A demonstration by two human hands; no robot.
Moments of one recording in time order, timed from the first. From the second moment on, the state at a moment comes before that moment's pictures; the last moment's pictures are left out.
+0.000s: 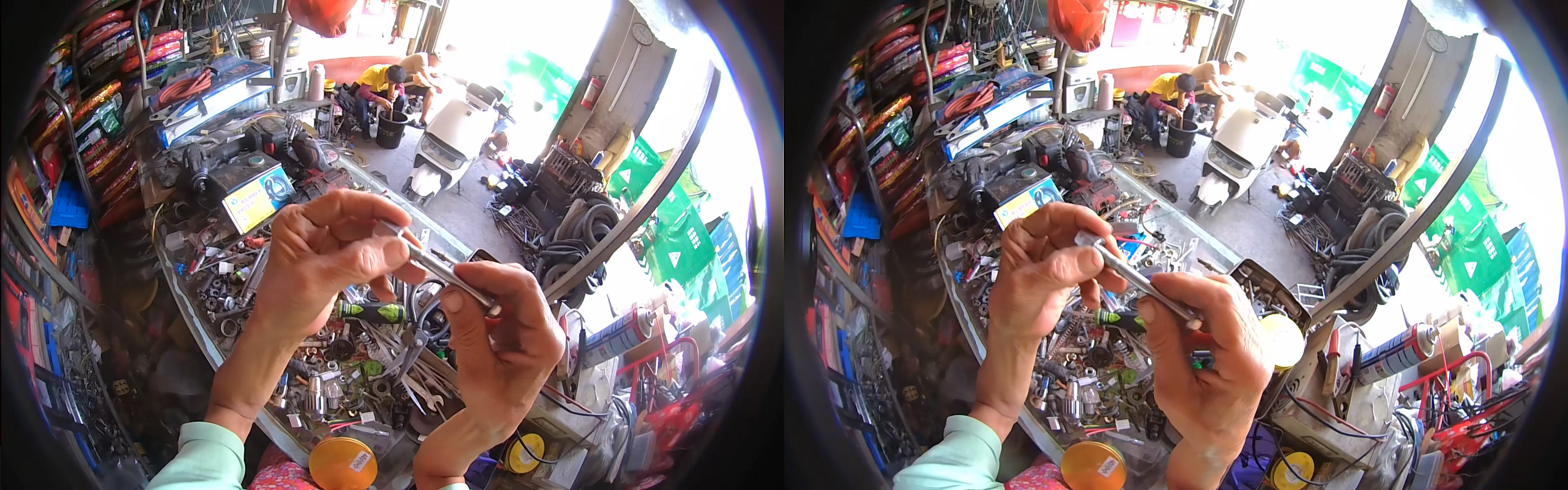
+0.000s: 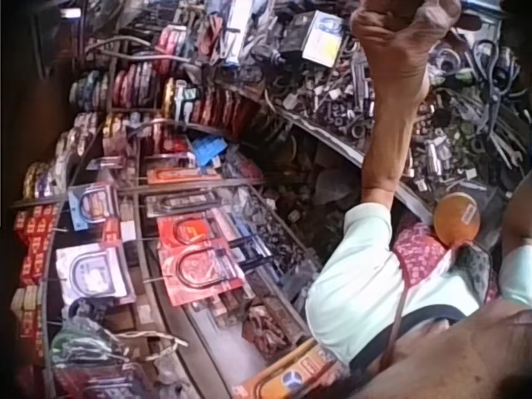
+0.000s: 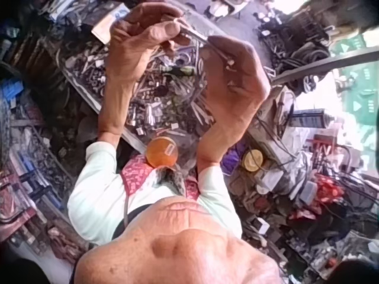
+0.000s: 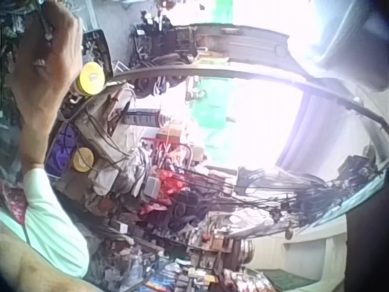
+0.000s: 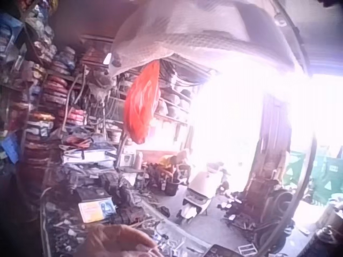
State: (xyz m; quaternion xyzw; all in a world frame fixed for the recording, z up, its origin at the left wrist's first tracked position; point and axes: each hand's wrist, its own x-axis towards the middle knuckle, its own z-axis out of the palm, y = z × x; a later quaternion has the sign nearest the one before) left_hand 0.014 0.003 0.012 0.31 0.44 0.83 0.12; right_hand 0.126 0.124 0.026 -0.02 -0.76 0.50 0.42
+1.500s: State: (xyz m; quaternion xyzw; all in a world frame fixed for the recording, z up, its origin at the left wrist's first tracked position) left_hand 0.021 0.000 0.014 0.35 0.47 0.79 0.20; right_hand 0.133 0.126 0.028 -0.07 -0.80 0.45 0.39
